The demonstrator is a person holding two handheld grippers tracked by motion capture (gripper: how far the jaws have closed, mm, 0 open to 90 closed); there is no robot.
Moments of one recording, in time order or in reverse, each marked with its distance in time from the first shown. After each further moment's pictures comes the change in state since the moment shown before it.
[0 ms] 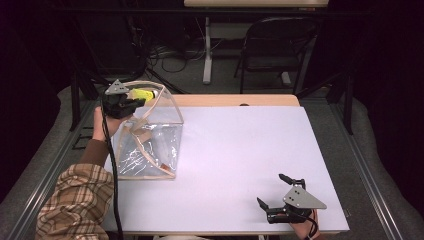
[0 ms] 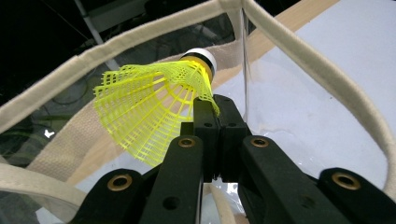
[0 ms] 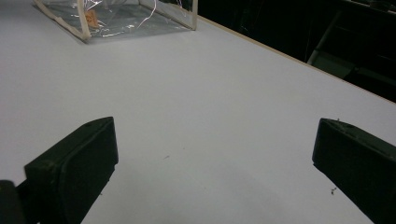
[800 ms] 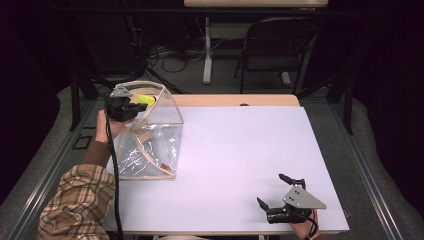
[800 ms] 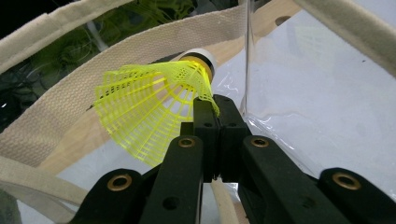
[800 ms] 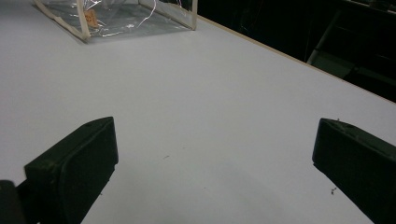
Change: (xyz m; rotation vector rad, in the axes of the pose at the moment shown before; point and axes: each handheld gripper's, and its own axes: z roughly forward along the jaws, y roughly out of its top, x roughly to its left) left arm 0.001 -0.011 0.013 0.054 -0.019 -0.018; right arm 0.000 0.000 0.000 0.001 -0.001 0.001
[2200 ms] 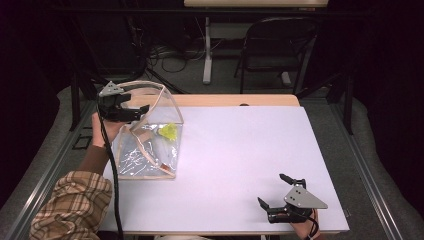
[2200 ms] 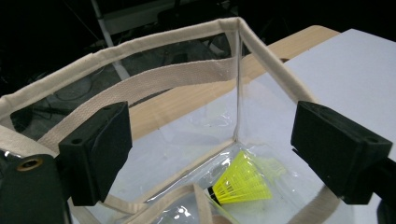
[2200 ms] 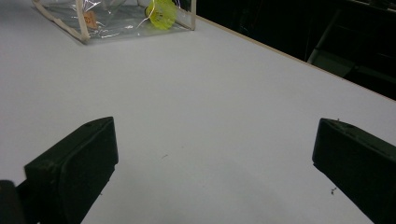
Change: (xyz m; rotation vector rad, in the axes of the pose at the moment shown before) left arm -0.017 0.010 -0.034 -0.130 0.060 -0.096; right arm -0.002 -0.002 0.000 -0.006 0.000 0.013
